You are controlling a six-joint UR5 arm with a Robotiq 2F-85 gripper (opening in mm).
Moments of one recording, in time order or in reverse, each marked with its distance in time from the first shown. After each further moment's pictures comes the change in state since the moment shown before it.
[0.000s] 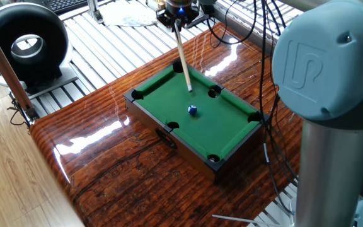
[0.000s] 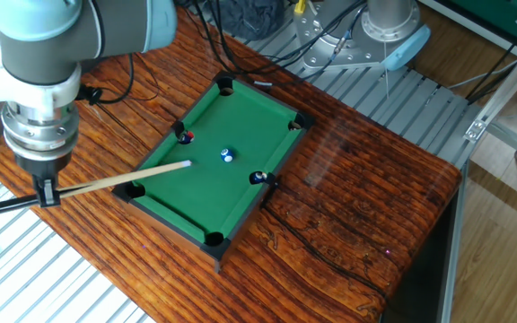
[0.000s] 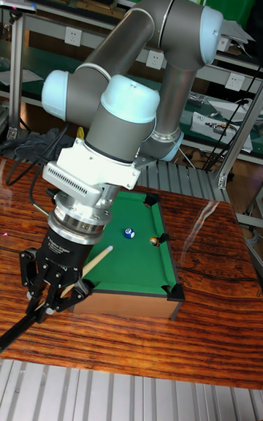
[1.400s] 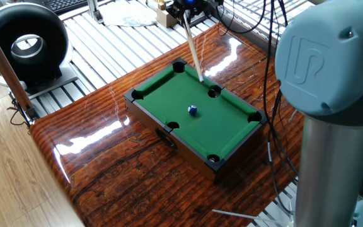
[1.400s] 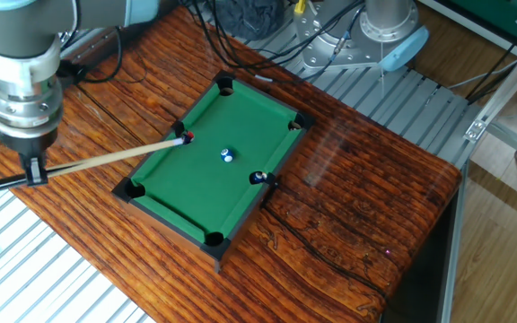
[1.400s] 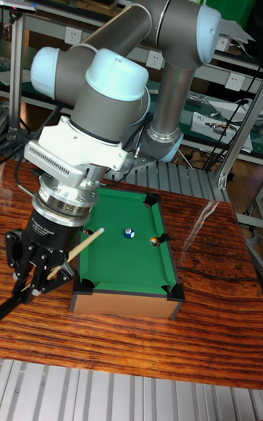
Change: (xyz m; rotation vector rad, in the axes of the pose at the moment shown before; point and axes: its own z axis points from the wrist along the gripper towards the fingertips) arm -0.017 -0.028 -0.020 0.034 0.016 -0.027
